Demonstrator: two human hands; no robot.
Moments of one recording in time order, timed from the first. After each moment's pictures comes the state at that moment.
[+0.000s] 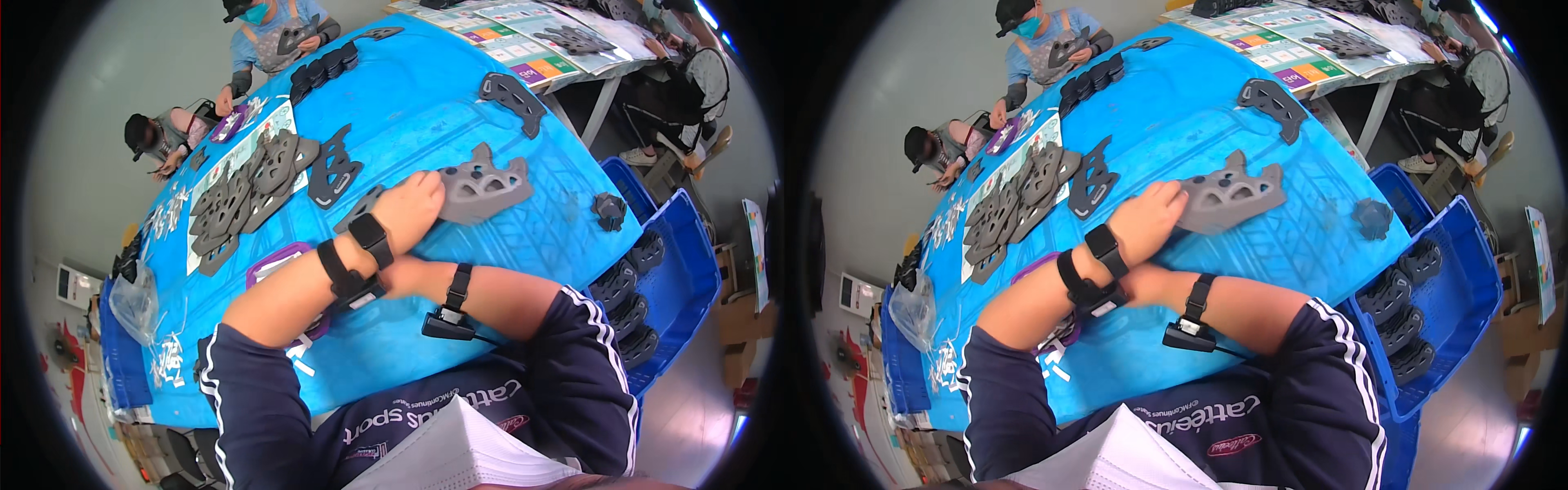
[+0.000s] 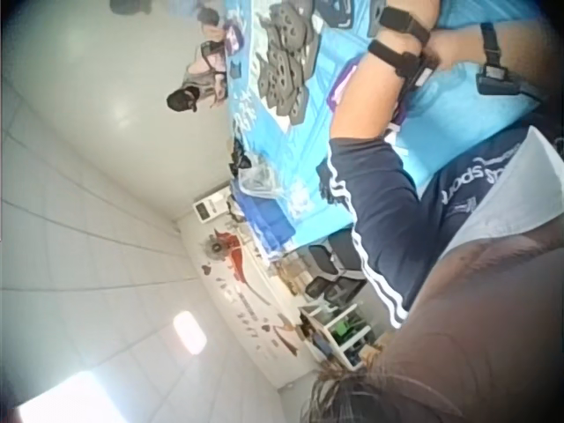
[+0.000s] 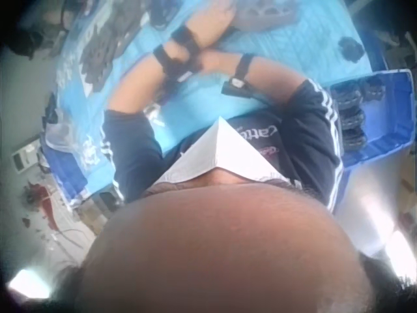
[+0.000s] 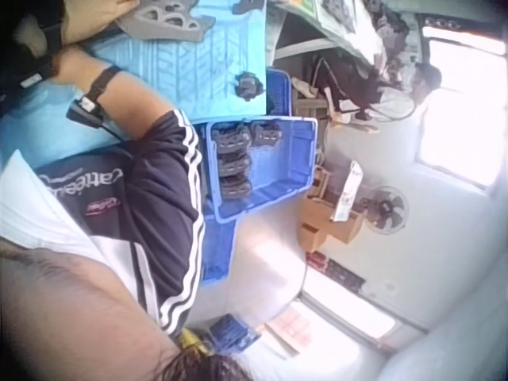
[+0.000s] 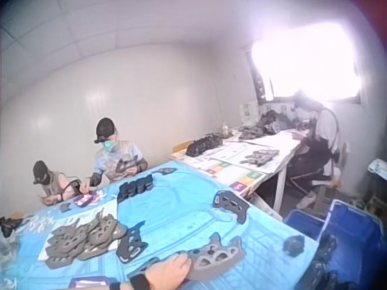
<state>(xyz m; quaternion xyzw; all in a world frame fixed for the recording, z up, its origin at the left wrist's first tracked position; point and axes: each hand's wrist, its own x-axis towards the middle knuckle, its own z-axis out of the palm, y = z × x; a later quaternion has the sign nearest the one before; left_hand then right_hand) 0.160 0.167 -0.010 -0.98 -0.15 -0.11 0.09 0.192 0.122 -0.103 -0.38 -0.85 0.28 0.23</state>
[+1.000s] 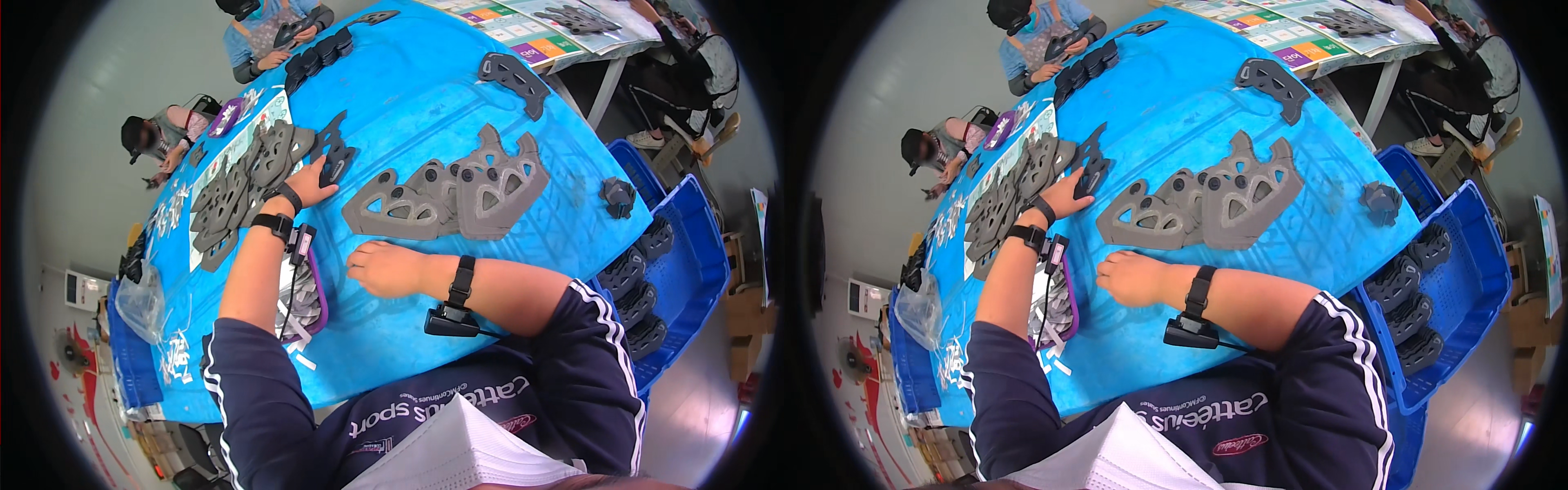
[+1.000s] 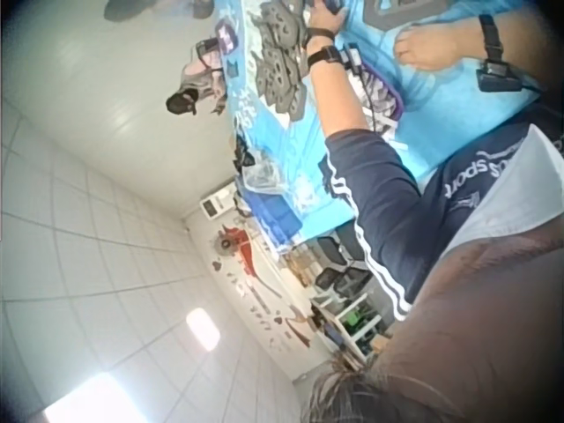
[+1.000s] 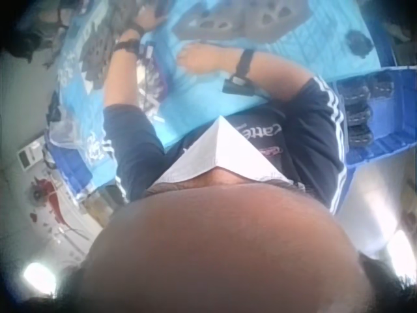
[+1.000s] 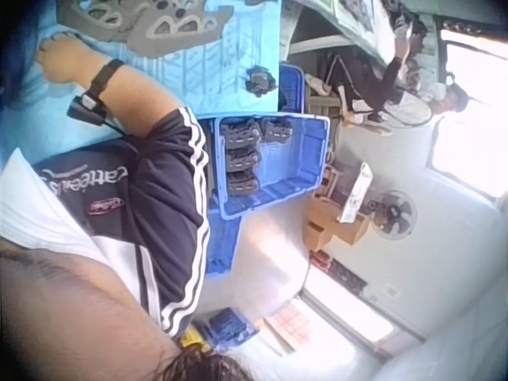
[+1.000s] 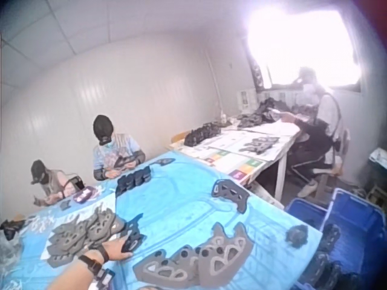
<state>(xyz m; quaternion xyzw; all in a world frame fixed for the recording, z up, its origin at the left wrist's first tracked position) 0.035 0.316 -0.042 -0.88 -0.46 0.12 -0.06 0.186 0.113 -0.111 -0.30 -0.90 0.14 0.28</state>
